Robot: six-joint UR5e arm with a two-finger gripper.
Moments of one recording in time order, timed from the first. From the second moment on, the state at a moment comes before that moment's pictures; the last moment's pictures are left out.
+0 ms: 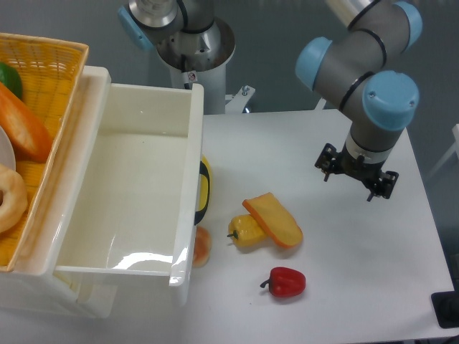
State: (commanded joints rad) arm 2.76 -2.03 -1.44 -1.21 1.62 1.25
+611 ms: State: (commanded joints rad) arm 2.72 -1.99 -1.56 -1.18 1.75 0.93
